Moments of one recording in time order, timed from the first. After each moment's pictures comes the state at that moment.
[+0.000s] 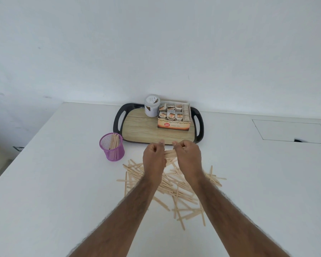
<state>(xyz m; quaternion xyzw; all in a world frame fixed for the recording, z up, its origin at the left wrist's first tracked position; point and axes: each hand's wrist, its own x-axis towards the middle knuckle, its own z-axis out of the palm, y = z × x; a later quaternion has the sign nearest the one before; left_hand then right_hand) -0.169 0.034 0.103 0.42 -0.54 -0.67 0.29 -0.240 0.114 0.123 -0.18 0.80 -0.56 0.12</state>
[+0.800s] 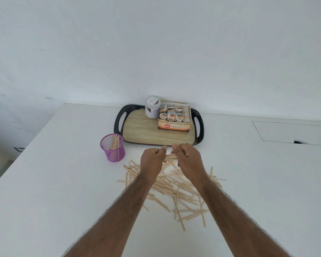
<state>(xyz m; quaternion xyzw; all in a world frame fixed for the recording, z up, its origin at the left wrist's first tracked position) -0.159 0.019 0.101 0.42 -0.65 -0.60 0.20 -0.242 0.130 0.121 -0.28 0.80 -0.51 0.15</state>
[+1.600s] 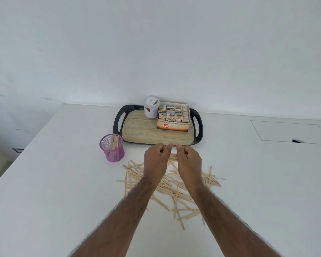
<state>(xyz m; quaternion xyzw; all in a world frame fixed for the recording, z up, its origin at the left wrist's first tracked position) -0.160 0.032 0.106 0.33 -0.75 -0.50 0.28 -0.228 0.127 0.108 -0.17 0.81 -0.55 0.10</state>
